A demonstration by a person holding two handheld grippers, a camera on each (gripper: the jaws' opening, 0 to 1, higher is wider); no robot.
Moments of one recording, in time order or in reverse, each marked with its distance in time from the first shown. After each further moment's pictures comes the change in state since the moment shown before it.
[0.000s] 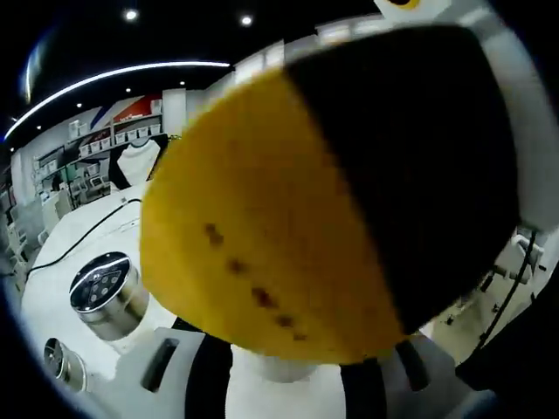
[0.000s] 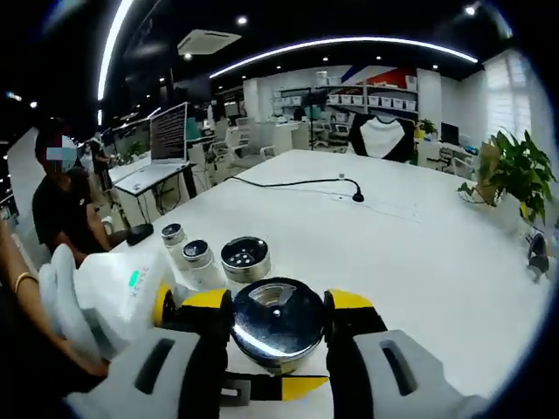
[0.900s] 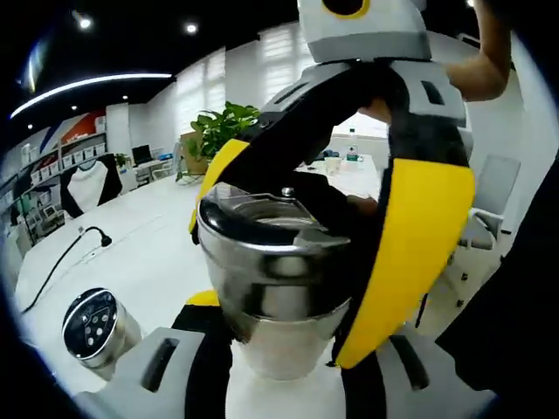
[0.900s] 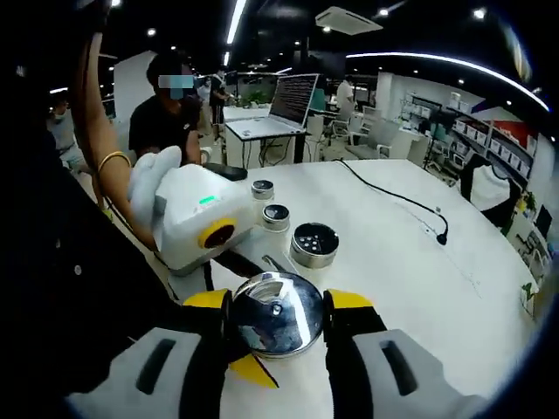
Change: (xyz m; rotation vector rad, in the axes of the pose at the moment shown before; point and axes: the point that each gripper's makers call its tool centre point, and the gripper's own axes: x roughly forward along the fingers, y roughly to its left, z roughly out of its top) left arm -0.008 -0.014 0.005 0.141 -0.033 -0.218; right arm -0.014 0.027 -0.012 -0.379 0.130 0.447
